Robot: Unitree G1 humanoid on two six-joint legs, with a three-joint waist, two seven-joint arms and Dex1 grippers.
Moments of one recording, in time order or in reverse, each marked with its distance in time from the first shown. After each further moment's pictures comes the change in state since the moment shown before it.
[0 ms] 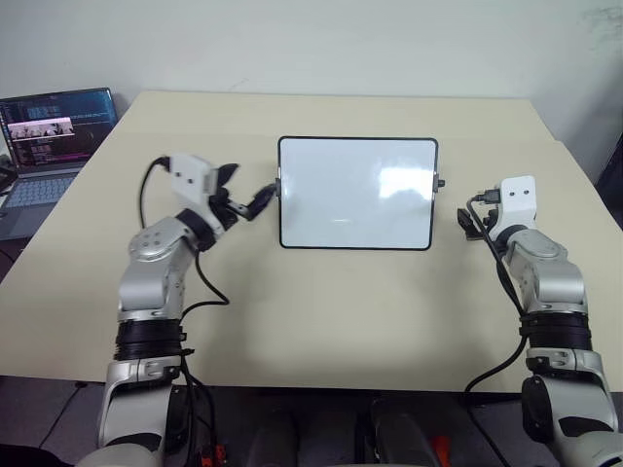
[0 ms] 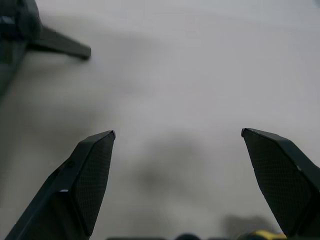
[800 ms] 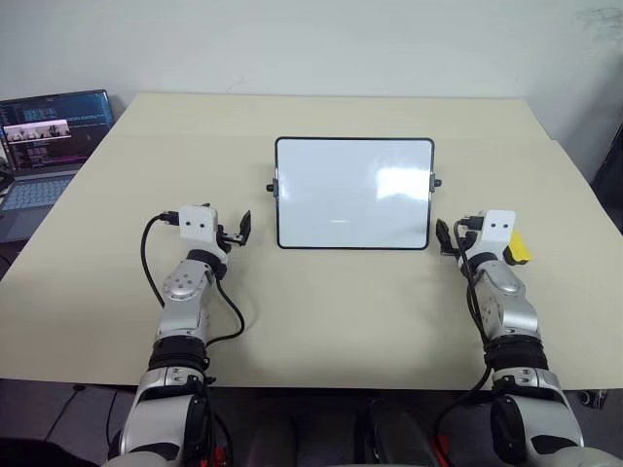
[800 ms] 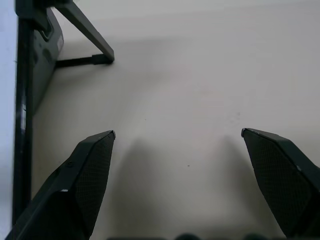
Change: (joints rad) left arm 0.035 -0.124 -0.032 0.414 0.177 -0.418 0.323; right arm 0.089 0.171 -0.037 0.187 0.123 -0.381 -0.037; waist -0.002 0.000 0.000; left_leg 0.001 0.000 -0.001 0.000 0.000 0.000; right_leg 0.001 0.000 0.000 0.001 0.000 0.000
